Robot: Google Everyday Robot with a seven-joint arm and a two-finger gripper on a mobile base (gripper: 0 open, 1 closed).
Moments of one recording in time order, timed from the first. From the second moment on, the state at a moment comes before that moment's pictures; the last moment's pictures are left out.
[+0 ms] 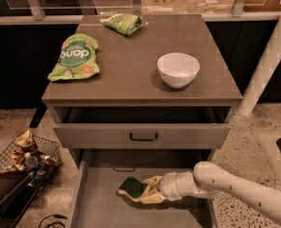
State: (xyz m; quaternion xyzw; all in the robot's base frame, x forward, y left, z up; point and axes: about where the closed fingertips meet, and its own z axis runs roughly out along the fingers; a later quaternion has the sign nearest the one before) arm 0.462 -0.023 0.423 -0.52 0.69 0.37 0.34
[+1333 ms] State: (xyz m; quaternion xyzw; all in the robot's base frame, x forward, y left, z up) arm 0.456 -0.011 0.398 -0.50 0.71 0.37 0.33
